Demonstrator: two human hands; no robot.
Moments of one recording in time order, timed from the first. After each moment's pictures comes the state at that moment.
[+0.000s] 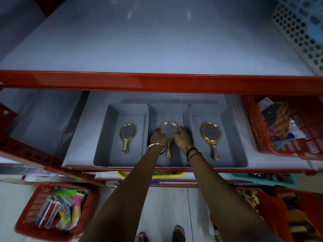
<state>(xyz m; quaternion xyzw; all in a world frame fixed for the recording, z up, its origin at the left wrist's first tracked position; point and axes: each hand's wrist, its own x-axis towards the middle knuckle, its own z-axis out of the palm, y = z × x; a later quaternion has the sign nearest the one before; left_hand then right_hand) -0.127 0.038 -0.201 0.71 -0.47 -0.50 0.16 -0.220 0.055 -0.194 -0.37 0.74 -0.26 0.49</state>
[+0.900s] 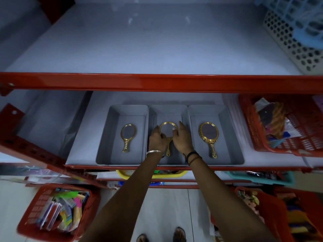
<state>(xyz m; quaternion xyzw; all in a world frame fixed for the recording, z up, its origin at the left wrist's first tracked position) -0.126 0.067 -0.192 0.69 -0.56 -0.38 0.25 -0.220 0.071 -0.194 -0.50 0.74 -0.27 0.36</state>
